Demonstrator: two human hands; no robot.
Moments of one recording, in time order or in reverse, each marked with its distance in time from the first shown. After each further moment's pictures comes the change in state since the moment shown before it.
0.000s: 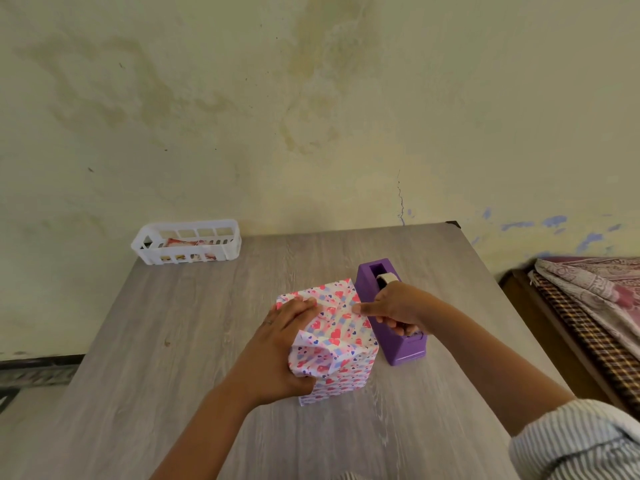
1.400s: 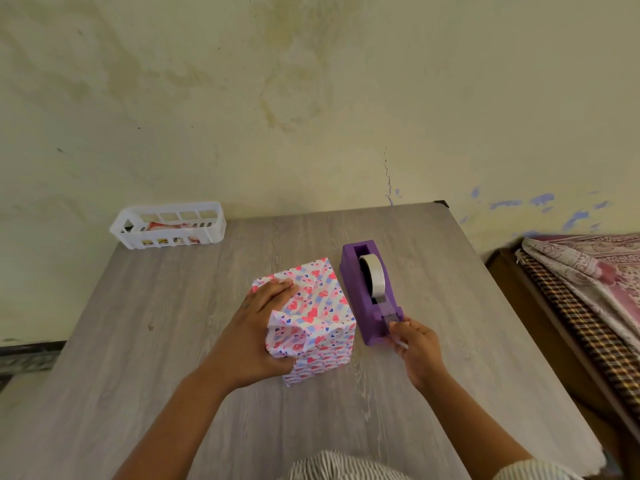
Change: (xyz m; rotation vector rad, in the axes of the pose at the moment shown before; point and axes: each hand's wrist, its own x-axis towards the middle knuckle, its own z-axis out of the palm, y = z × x) left_hand -0.002 0.000 0.003 -0.025 0.013 -0.032; right_hand 0.025 0.138 0.075 1.181 0.430 -0.122
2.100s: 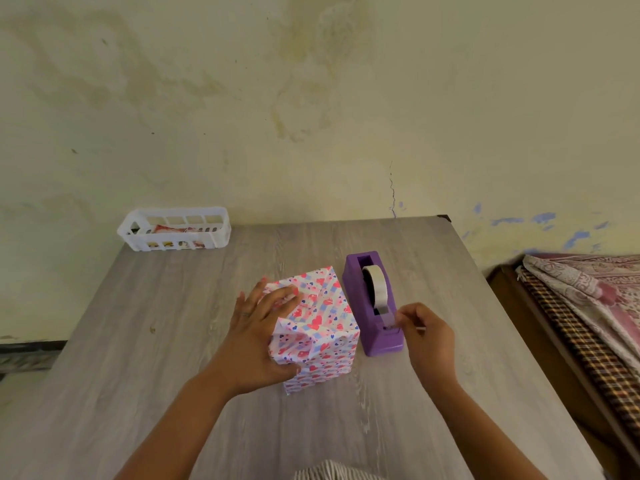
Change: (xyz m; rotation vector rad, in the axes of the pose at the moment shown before) left_hand -0.003 -0.007 0.006 0.133 0.021 0.015; right_hand -0.036 -0.052 0.018 -0.732 0.113 -0.490
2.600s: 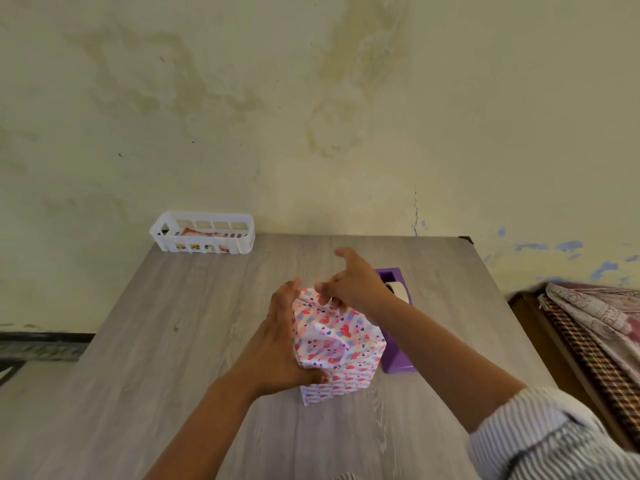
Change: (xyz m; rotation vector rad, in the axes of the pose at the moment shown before) left_hand 0.004 0.014 -0.013 -0.264 0.050 -0.168; right_hand 0.027 -0.159 0.066 0.003 -0.663 0.060
